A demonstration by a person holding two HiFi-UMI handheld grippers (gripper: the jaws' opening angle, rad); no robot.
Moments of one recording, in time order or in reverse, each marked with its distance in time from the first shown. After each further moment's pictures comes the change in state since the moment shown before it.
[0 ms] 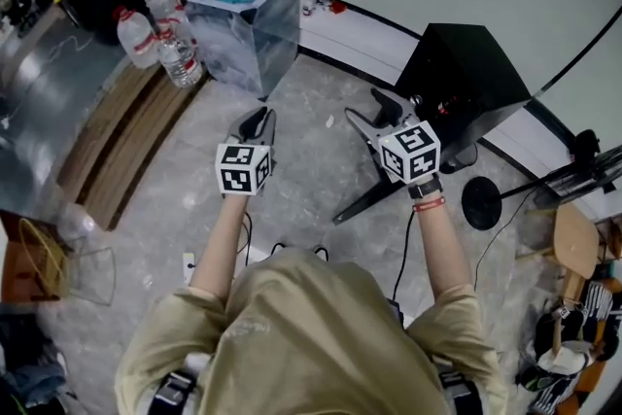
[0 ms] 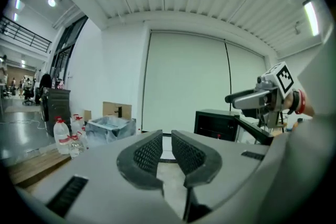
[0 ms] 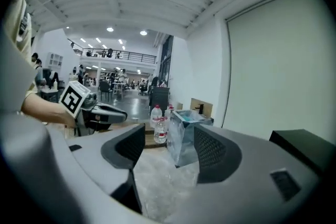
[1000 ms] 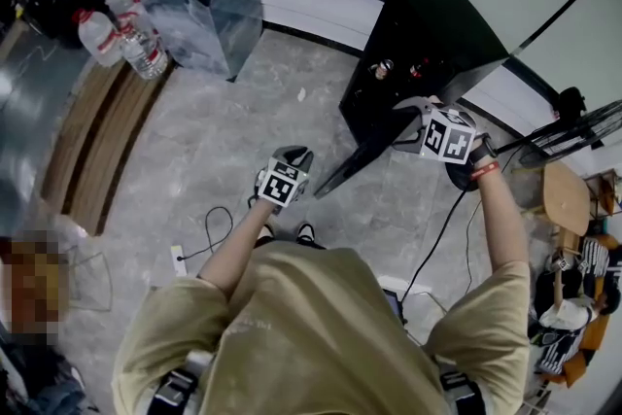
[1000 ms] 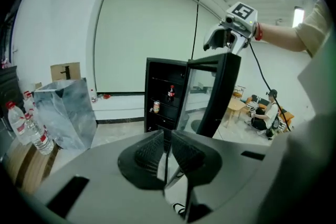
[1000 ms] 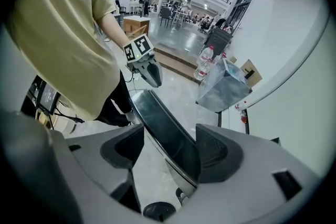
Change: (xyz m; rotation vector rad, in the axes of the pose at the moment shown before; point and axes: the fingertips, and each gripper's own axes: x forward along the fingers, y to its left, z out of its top) left arm 0.052 -0.194 -0.206 0.113 0.441 -0.420; right arm -0.144 -0.052 -0.163 -0.592 0.727 0.479
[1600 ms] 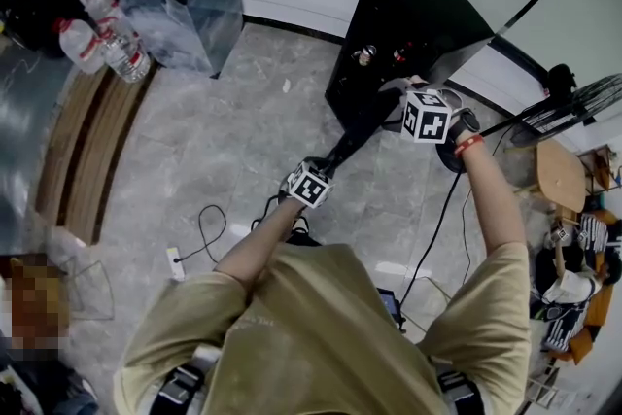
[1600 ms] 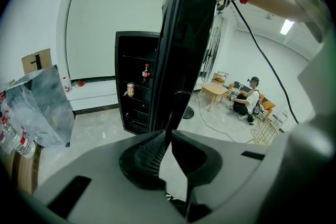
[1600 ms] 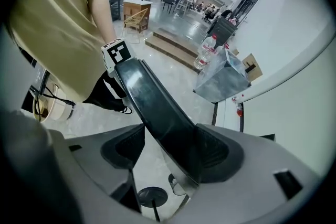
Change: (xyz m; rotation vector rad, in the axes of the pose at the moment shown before) left arm 0.079 -0.098 -0.051 0.086 0.200 -0.143; right arm 0.024 -0.014 -0.037 -0.060 0.154 -0.025
